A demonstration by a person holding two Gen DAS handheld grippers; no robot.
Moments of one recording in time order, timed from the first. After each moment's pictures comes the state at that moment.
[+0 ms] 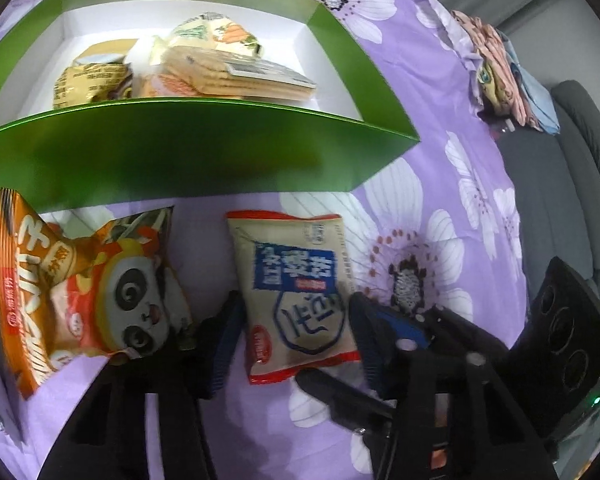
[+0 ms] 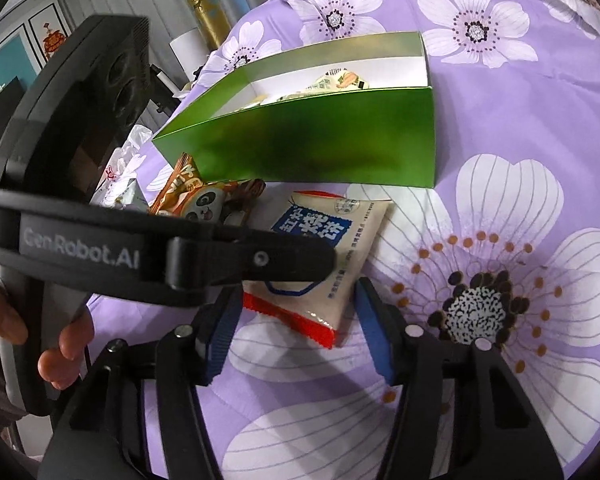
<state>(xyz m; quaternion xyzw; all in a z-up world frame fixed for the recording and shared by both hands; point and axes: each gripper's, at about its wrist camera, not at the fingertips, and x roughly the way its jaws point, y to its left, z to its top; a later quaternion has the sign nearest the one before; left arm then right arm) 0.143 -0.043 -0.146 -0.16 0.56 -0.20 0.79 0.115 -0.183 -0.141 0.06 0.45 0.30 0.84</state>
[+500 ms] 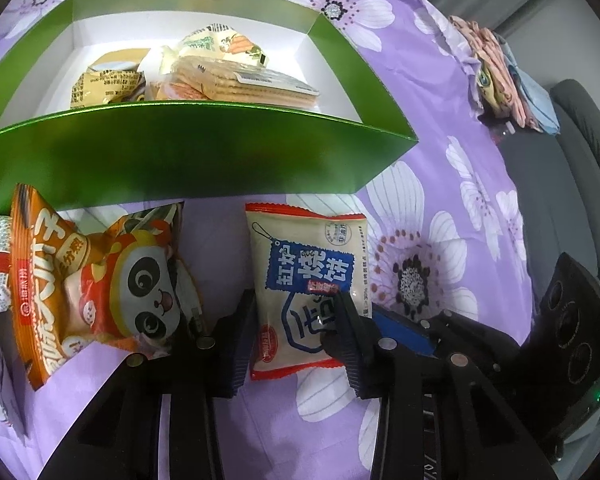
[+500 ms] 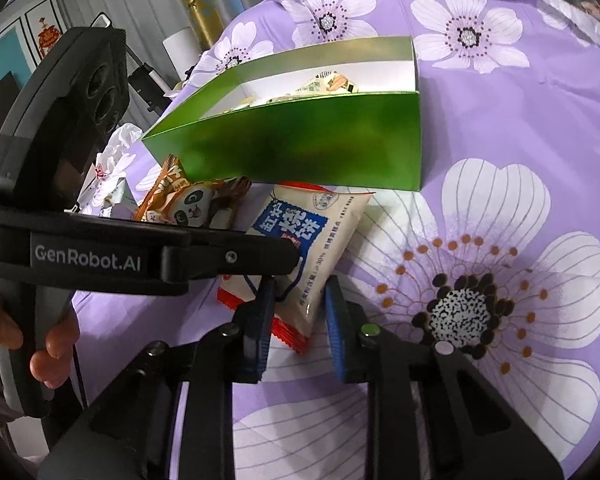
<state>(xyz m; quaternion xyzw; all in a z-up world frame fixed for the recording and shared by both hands) 0.132 -0.043 -0.141 -0.15 0.54 -0.19 0.81 0.107 -0.183 -0.139 0.03 0.44 0.28 0.85</state>
